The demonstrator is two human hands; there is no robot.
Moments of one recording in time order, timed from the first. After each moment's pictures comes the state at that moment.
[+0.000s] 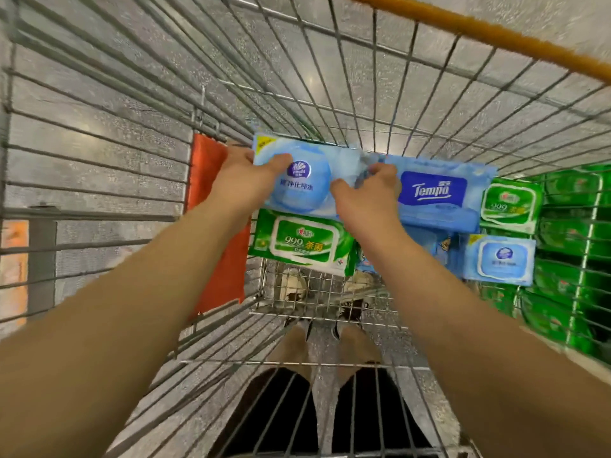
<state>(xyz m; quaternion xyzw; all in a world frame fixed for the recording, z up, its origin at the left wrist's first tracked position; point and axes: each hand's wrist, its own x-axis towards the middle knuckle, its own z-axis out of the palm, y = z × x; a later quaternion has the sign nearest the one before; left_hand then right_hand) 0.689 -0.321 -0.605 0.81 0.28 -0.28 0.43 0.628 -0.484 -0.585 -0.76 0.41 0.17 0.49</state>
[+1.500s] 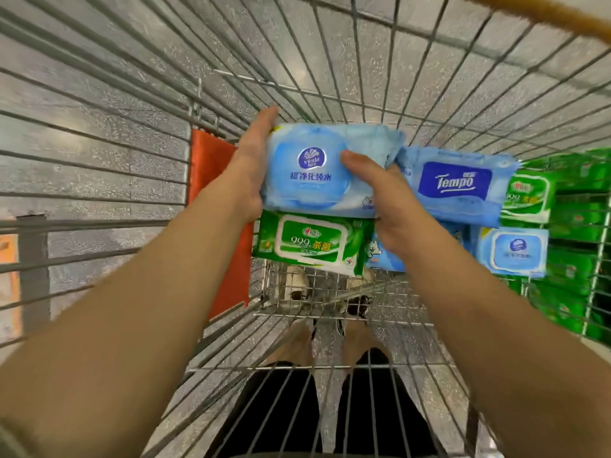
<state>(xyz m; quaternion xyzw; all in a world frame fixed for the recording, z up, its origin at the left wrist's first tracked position) 0.711 -0.339 -0.585 0.54 0.36 -0.41 0.64 0.632 -0.497 -0.601 -0.50 0.41 0.16 0.75</state>
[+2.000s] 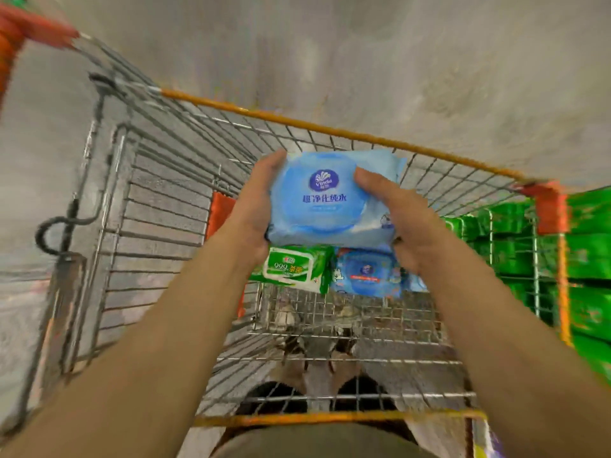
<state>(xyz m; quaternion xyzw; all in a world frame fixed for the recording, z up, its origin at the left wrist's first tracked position) 0.652 -0.392 -0.399 0.53 0.25 -0.35 0.73 0.601 -0.571 -0.401 -0.53 0.33 0.21 0.75</state>
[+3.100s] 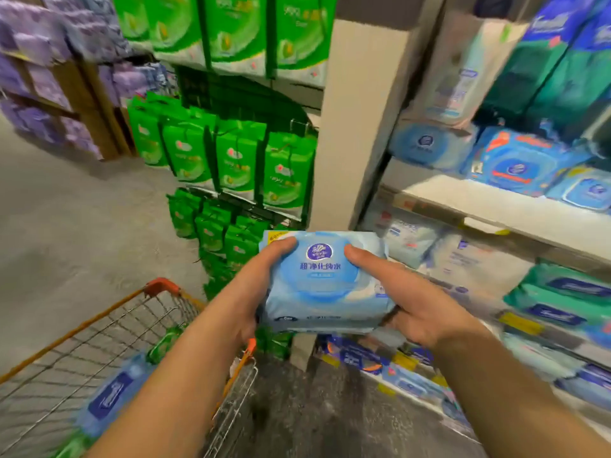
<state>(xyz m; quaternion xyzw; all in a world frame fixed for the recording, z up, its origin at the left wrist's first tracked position) 0.291 -0.654 -0.150 0.55 -0.22 -0.67 0.45 0.099 -0.691 -0.145 -0.39 0.51 -0.27 0.72</state>
